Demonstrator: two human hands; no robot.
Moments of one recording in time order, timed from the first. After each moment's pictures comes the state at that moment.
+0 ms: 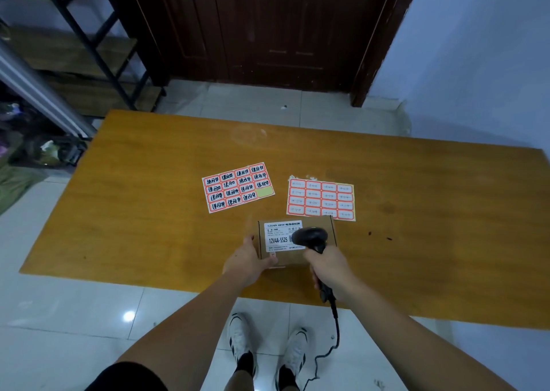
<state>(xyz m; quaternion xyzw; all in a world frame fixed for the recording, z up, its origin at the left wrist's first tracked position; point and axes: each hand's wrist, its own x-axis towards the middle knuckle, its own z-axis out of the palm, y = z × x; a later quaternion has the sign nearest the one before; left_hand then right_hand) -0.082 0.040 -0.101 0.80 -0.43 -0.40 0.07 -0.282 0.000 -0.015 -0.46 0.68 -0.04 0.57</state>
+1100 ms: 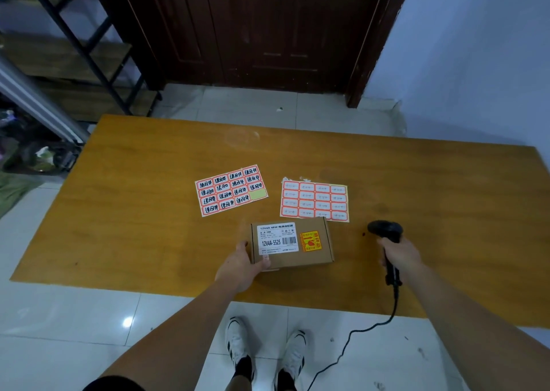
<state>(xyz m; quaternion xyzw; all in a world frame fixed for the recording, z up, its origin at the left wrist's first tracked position) -0.085 0.044 -0.099 0.80 -0.41 -0.43 0.08 -0.428 -0.071 -0.045 -0.36 0.80 -0.10 0.46</state>
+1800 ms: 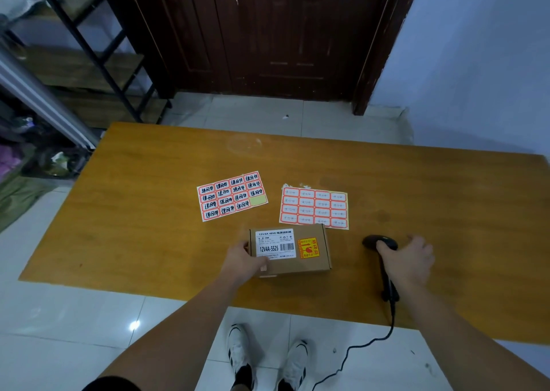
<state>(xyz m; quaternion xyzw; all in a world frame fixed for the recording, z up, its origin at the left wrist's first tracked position) -0.097 0.021 -0.088 0.80 -0.30 -0.47 0.21 -0.432 -0.069 -0.055 -0.46 0.84 -0.13 0.25</state>
